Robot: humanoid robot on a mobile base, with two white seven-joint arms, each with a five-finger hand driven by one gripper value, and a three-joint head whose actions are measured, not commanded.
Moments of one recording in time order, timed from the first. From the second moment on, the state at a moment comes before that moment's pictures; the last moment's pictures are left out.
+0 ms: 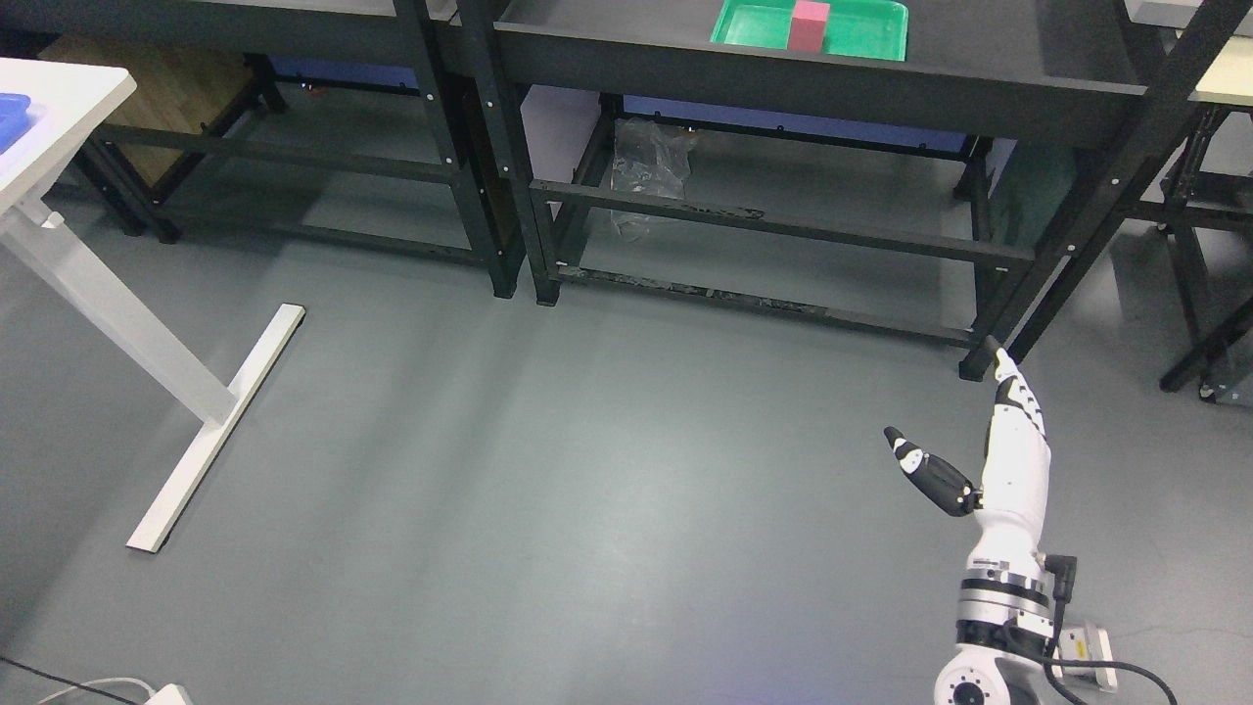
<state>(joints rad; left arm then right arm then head) -0.07 0.00 0.09 0.00 0.00 -0.10 -0.08 0.15 0.00 0.24 -1.71 0.73 0.07 -0.40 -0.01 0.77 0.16</state>
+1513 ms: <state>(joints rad) -0.07 0.00 0.09 0.00 0.00 -0.10 -0.08 0.14 0.00 0.28 -1.72 1.25 0.08 -0.40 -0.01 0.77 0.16</state>
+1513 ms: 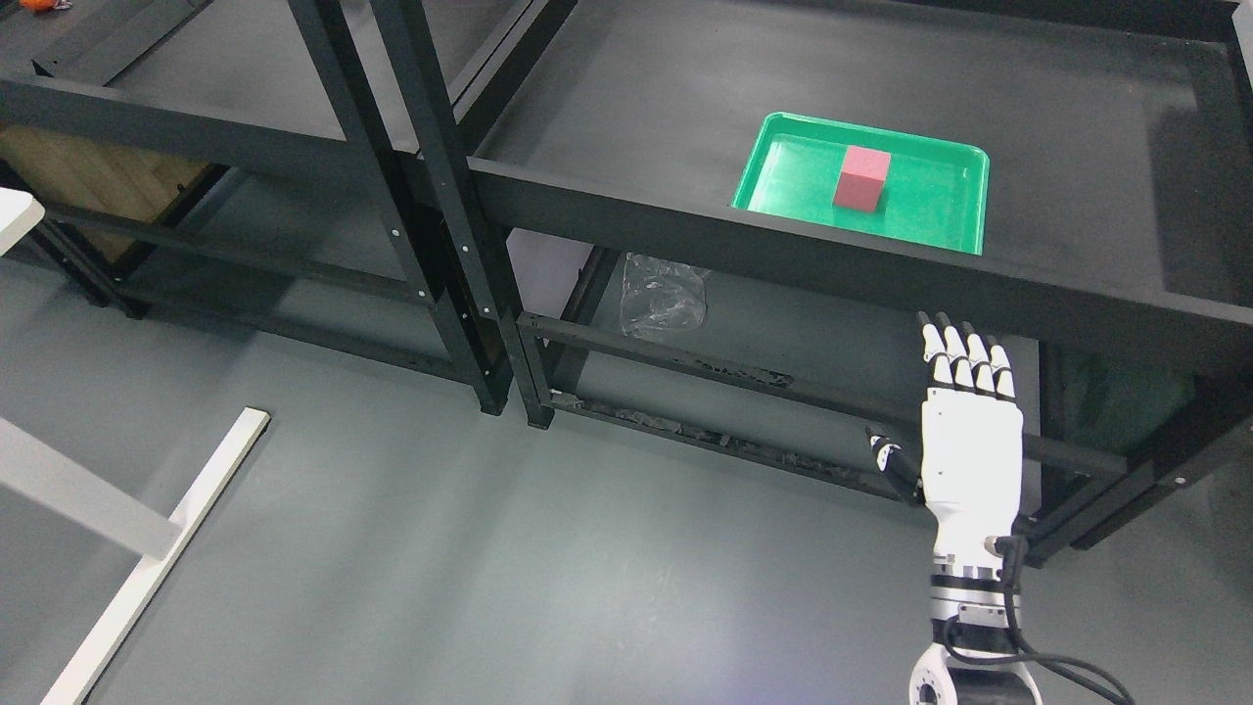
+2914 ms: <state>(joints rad) -0.07 0.00 0.09 0.00 0.00 -0.10 -0.08 0.12 0.00 0.29 -1.72 1.16 0.05 -0.09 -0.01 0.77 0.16</state>
